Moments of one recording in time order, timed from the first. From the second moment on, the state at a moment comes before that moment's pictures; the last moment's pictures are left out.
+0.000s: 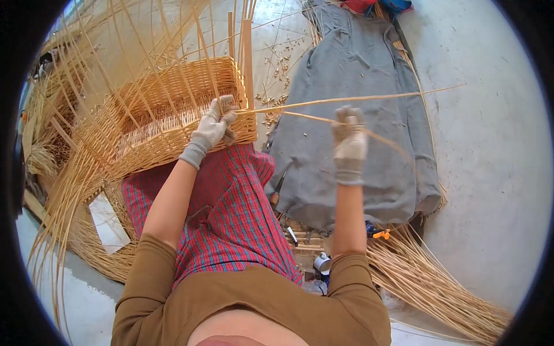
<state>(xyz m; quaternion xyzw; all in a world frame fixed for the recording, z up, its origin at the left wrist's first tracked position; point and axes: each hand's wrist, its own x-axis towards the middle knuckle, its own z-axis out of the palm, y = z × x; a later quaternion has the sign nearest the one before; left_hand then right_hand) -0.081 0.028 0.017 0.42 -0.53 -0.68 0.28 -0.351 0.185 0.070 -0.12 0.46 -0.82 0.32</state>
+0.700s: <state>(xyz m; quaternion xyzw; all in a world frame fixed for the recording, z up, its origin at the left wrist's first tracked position) -0.082 0.017 0.016 0.43 -0.49 -0.71 0.25 -0.299 0.121 0.031 -0.29 0.60 -0.64 0.38</state>
